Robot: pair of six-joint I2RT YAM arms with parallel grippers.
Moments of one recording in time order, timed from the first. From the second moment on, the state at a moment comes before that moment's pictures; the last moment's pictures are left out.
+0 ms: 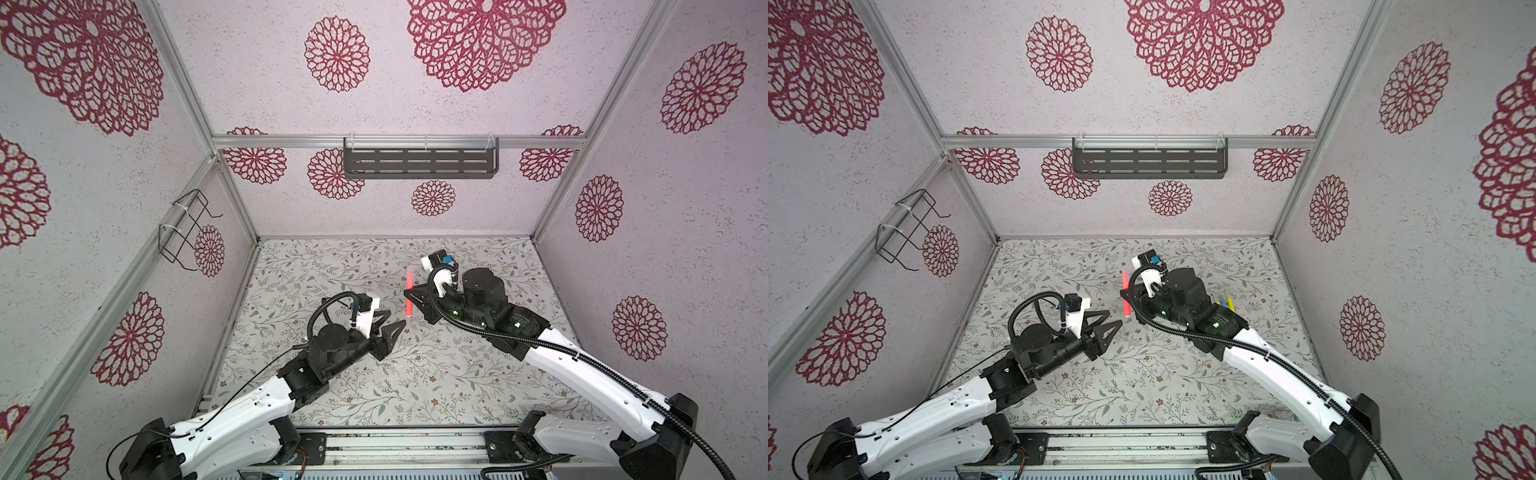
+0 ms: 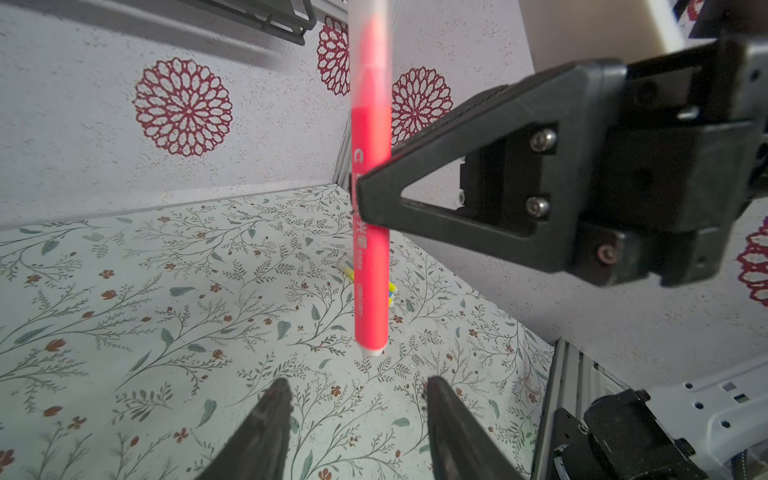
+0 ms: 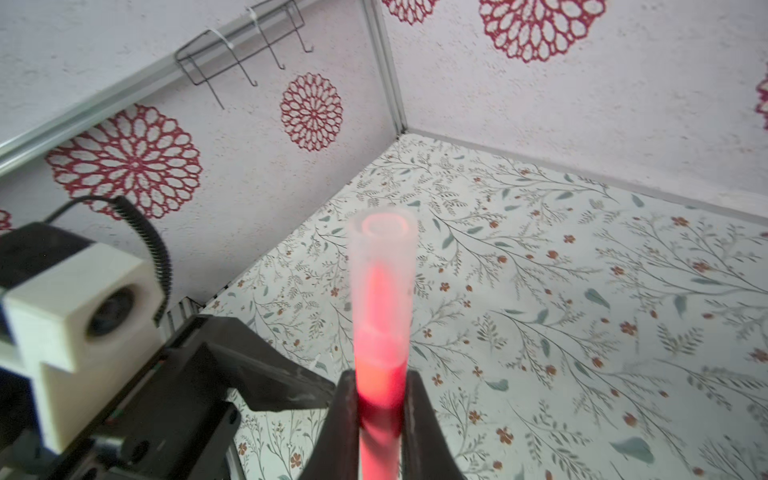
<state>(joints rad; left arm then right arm) -0.88 0.95 0.56 0.29 -0.04 -0.32 0.77 1.18 1.13 -0.29 -0.16 0.28</state>
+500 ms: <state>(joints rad) -0.88 0.91 0.56 0.24 -0.08 -0.30 0.58 1.25 1.24 -0.58 0.00 0.33</state>
